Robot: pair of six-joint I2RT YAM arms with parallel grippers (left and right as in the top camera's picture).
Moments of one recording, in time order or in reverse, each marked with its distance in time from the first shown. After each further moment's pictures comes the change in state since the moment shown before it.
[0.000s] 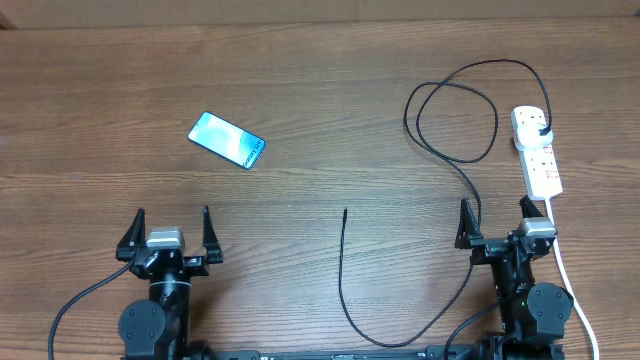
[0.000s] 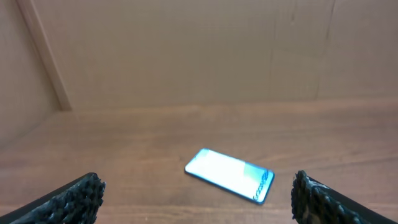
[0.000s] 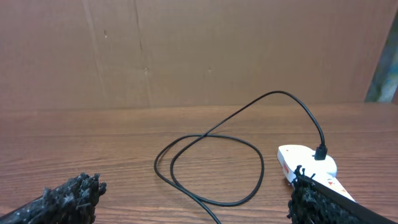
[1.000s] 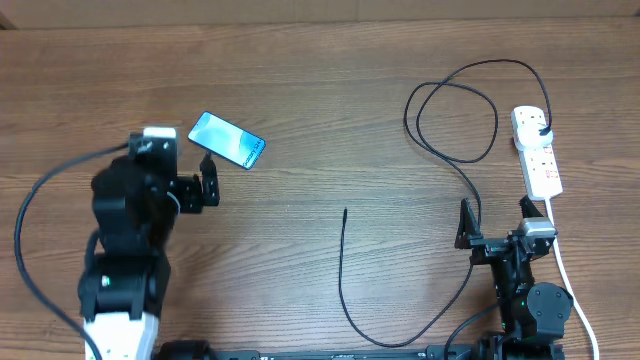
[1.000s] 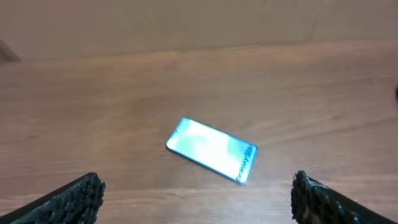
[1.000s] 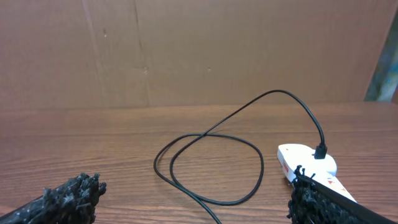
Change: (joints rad) left arm 0.000 0.884 0.647 -0.238 0.084 -0.001; right arm 0.000 0.000 -0.003 0.000 0.000 0.000
